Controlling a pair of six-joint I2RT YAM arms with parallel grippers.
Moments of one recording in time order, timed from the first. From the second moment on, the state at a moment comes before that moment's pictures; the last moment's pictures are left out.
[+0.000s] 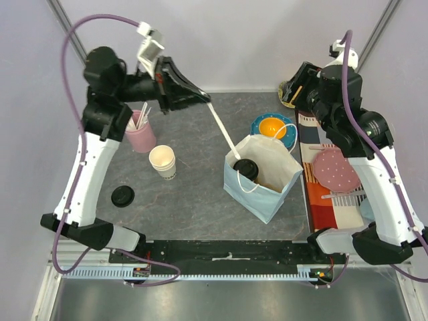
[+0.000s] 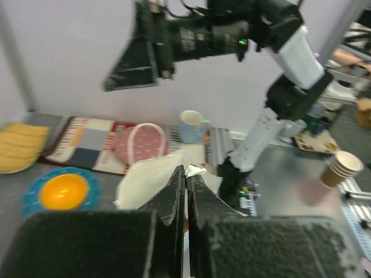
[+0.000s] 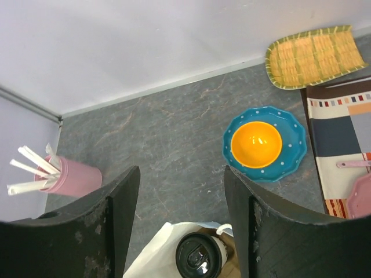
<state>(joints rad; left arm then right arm) -0.28 1.41 1.90 -0.25 1.17 -0.34 0.49 1.33 1.92 -0.88 0.37 0.53</state>
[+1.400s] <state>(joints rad) -0.80 1.66 1.80 -0.40 0.75 0.06 0.47 1.17 1.77 -0.87 0.36 0.54</state>
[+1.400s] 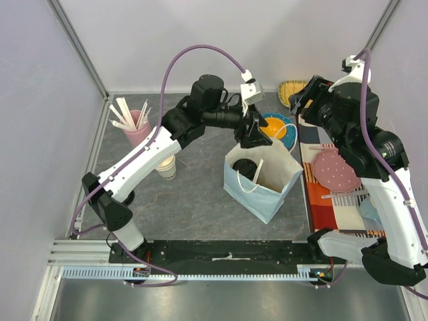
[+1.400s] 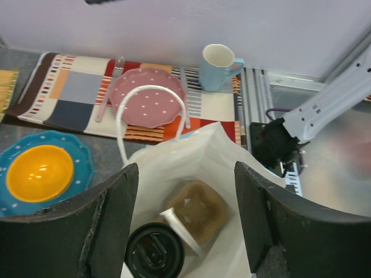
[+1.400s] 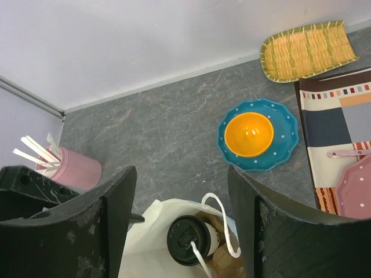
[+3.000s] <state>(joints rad) -0.34 1.02 0.95 -0.53 0.04 -0.01 -0.23 0.80 1.05 -0.64 0.38 0.46</state>
